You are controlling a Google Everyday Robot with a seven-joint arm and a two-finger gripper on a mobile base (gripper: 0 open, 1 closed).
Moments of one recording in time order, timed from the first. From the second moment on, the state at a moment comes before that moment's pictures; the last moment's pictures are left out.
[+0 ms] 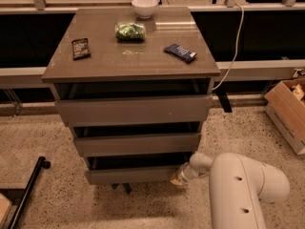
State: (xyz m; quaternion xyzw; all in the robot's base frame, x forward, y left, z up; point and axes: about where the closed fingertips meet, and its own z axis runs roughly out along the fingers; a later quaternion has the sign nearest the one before) arm 0.634 -0.138 0.169 -0.49 0.83 0.15 0.19
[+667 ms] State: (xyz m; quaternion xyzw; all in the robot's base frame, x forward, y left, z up) arm 0.631 -0.135 0.165 -0.50 0.83 0.15 0.19
